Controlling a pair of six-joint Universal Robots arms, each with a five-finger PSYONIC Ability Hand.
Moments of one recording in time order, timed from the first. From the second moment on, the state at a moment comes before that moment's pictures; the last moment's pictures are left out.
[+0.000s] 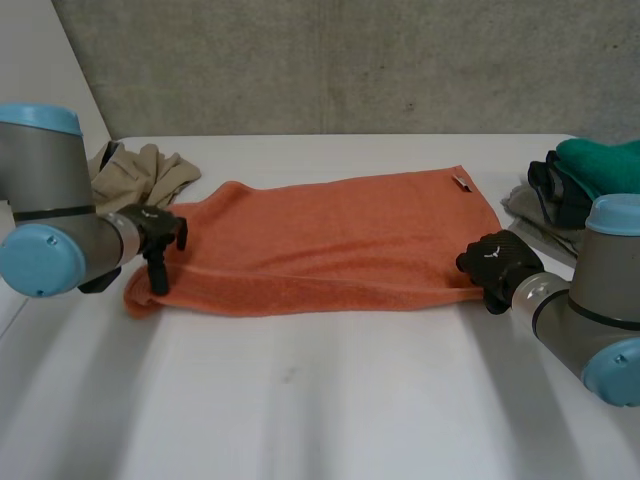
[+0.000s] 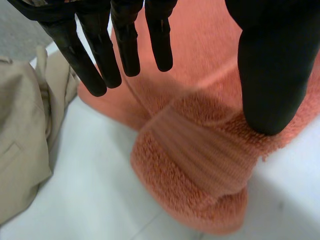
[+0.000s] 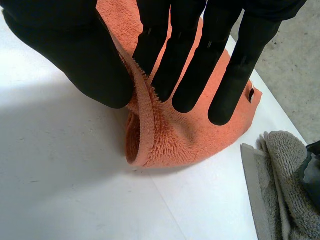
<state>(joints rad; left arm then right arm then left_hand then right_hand) 4.49 -2.35 -0.95 2.68 -1.53 3.68 1.83 -1.02 1.55 -0.09 1.39 2.41 0.45 0.44 0.45 0.43 0.25 1.13 1.17 1.19 1.19 1.00</state>
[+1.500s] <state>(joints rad) 4.47 -2.14 -0.57 3.40 -1.54 3.47 1.79 -1.11 0.86 -0.32 1.49 2.51 1.13 1.20 1.19 1.20 0.99 1.13 1.17 1.19 1.19 1.01</state>
